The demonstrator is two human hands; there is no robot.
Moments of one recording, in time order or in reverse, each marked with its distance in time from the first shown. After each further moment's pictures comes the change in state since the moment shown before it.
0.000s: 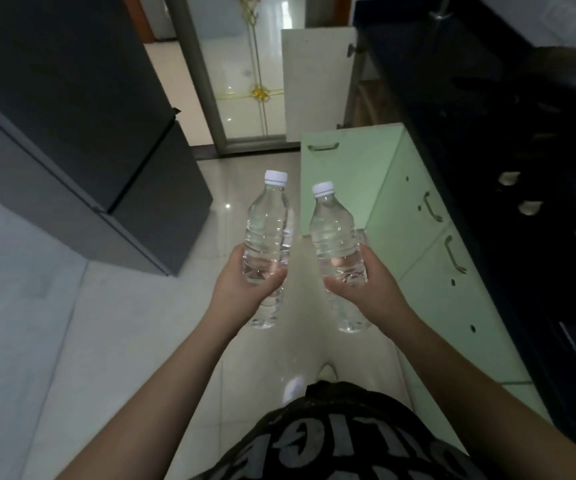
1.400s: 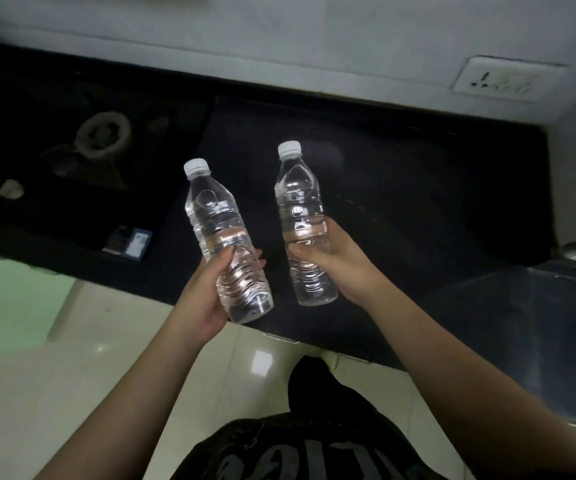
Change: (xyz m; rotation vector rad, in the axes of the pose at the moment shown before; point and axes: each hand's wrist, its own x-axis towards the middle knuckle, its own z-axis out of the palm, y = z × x) left_hand -0.319 0.116 0.520 -0.229 -1.283 -0.494; right_hand -0.483 0.180 -0.392 0.476 0.905 0.370
